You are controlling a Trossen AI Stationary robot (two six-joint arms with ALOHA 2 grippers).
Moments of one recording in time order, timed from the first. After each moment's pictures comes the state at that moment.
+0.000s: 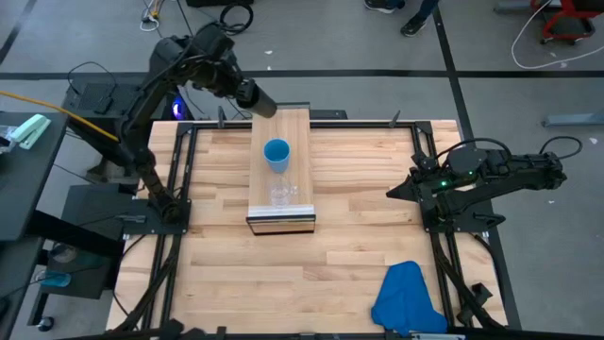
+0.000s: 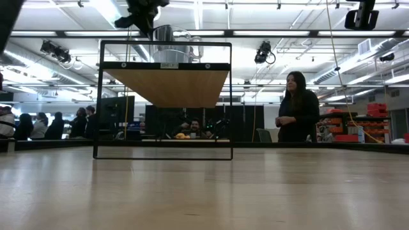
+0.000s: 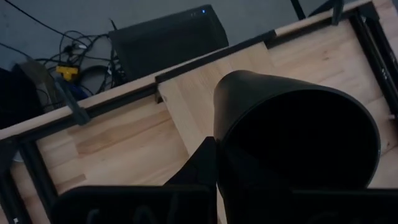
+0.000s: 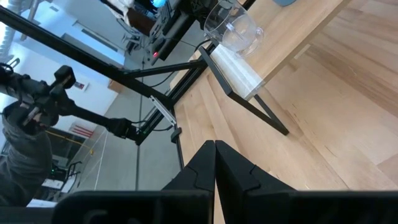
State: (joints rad) left arm 0.78 1.73 2.25 -1.52 0.01 -0.41; right arm 0.15 0.55 0.80 -0.60 -0.01 0.92
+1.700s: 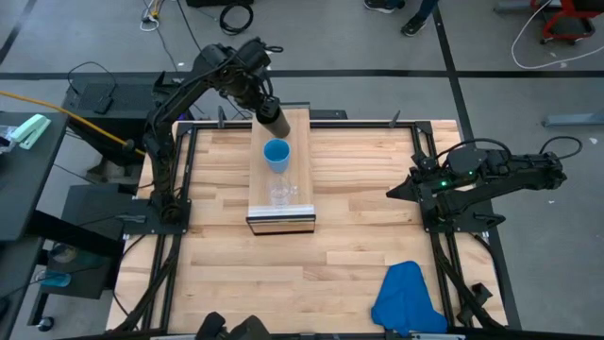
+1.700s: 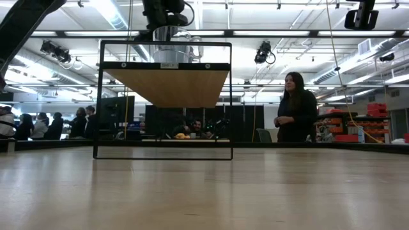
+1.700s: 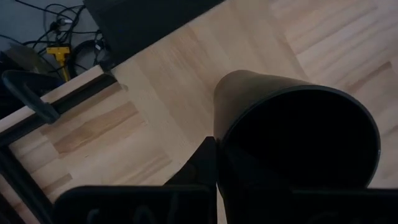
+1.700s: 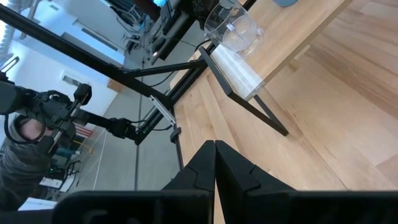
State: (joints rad) left arm 0.68 1.94 2.32 -1.57 0.01 -0.36; right arm 0.15 0.55 0.80 -0.60 0.00 0.92
